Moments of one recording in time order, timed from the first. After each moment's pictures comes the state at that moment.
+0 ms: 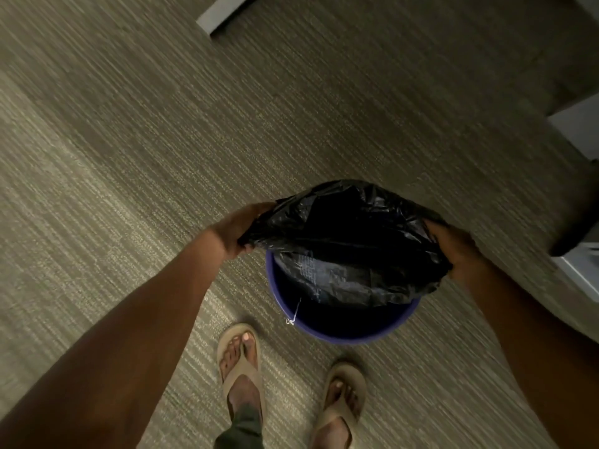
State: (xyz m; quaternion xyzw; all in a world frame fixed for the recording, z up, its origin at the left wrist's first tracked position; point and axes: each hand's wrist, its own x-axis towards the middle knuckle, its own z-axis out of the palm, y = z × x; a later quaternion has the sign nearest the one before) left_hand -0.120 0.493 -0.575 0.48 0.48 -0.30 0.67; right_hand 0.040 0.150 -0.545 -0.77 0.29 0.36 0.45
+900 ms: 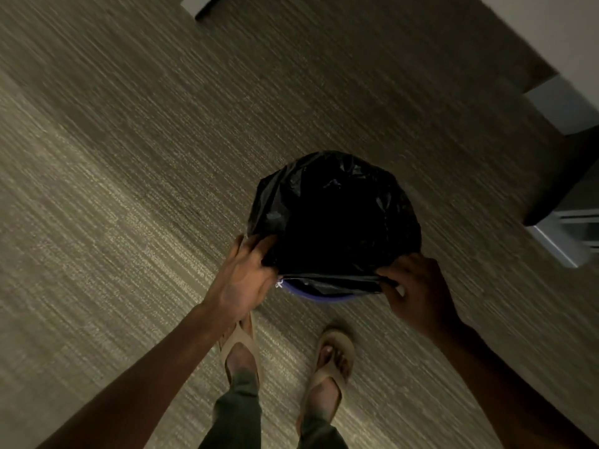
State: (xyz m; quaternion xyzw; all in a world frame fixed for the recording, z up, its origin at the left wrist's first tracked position) left_hand -0.244 0.397 -0.529 0.98 -0.01 -0.15 0.14; right_hand -0.097 0.078 -0.520 -0.90 -0.38 0.12 0.17
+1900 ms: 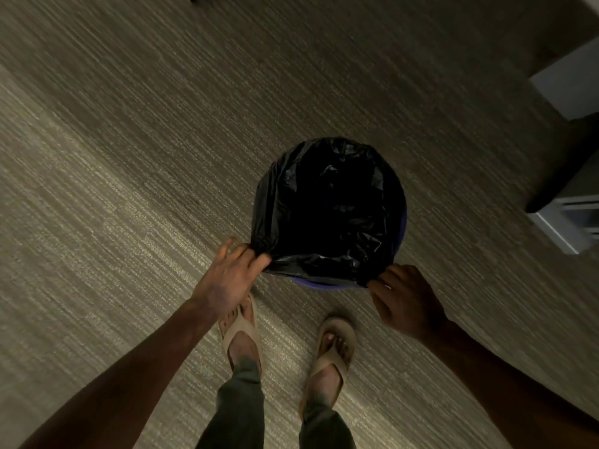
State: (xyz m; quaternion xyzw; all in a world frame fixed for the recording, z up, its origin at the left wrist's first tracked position) left_hand -0.285 0.411 -0.564 0.99 -0.04 -0.13 0.09; right_hand -0.136 0.063 -0.552 -0.85 -0.51 0.10 0.08
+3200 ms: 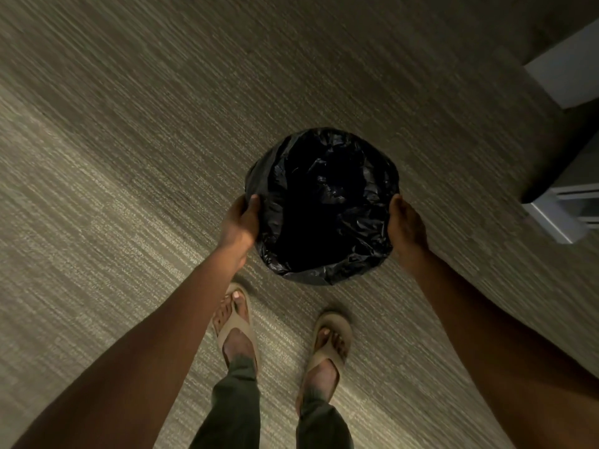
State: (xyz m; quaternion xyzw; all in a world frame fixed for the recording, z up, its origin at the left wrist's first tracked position) left_hand -0.179 0.393 -0.553 0.58 0.51 -0.09 0.63; right_hand -0.046 0.136 -0.563 -0.88 0.17 0.31 0.32
